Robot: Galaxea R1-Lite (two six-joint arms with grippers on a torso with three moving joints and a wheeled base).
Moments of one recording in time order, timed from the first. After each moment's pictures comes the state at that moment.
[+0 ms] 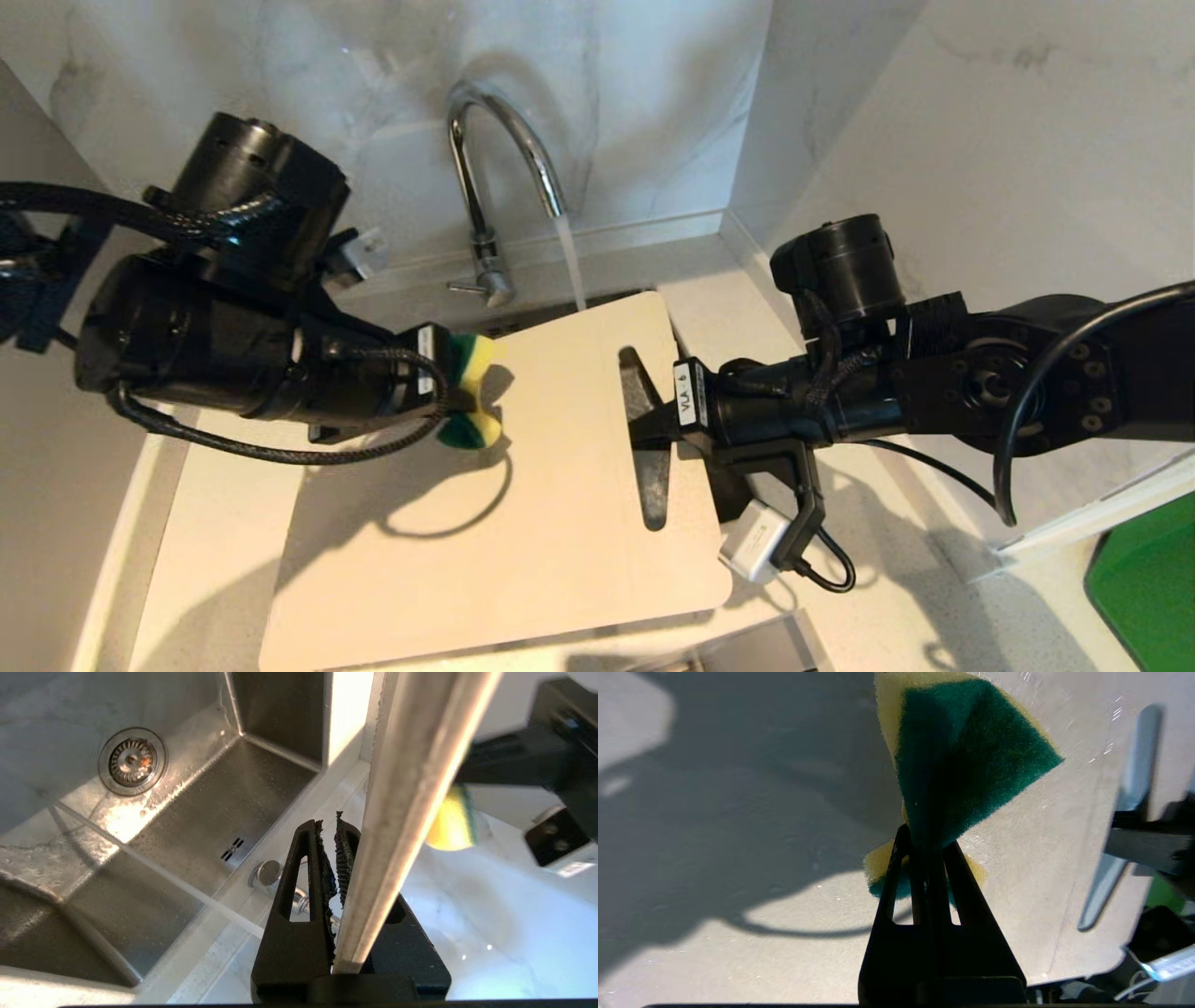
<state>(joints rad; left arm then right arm) -0.72 1.68 -1.49 0.49 0.10 -0.65 0.46 1.75 -1.25 0.07 0.67 -2.58</state>
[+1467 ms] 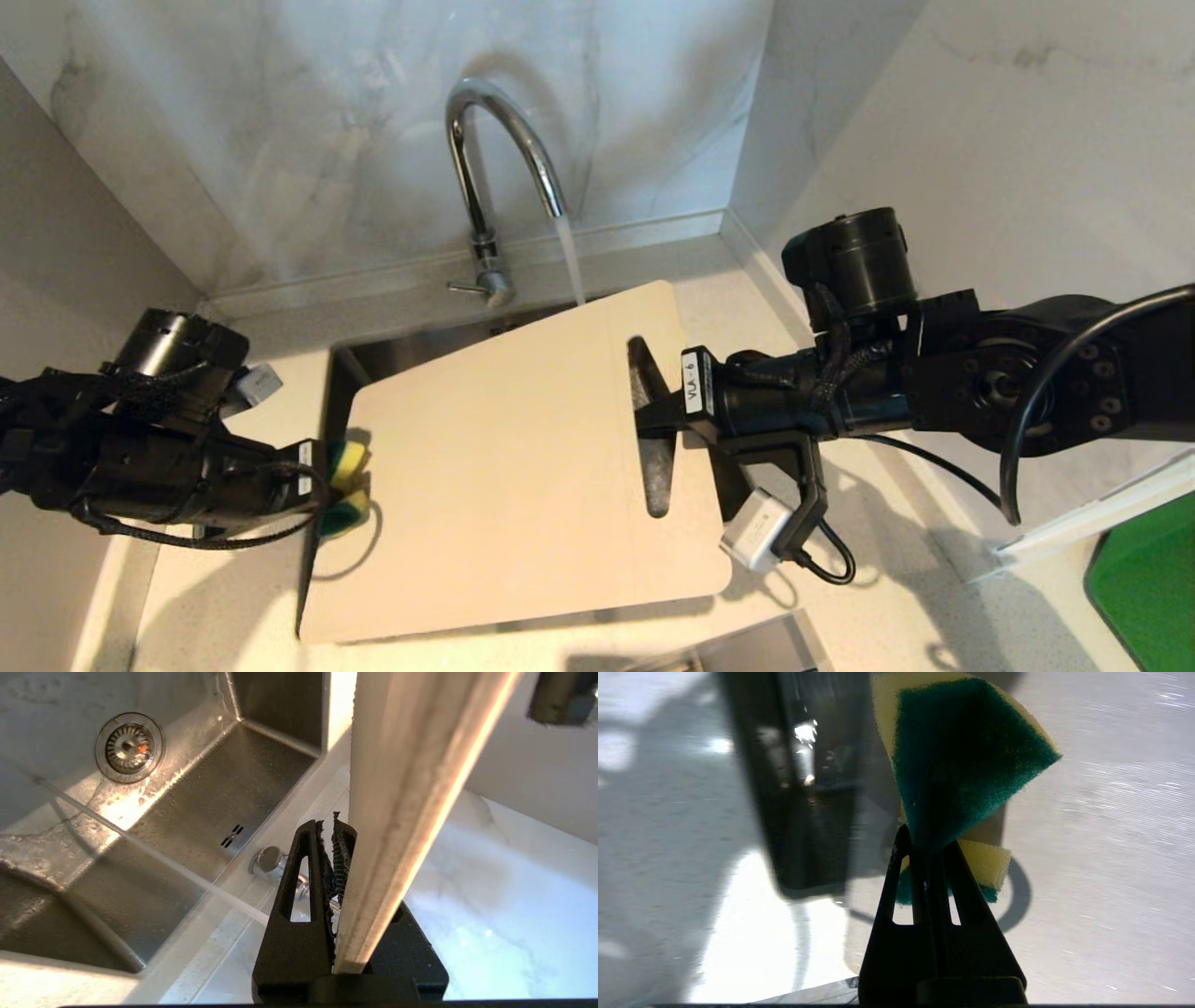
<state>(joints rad) -0.29 1.62 -0.97 0.21 -0.03 -0.53 0.44 1.74 -1.24 0.02 0.67 -2.55</state>
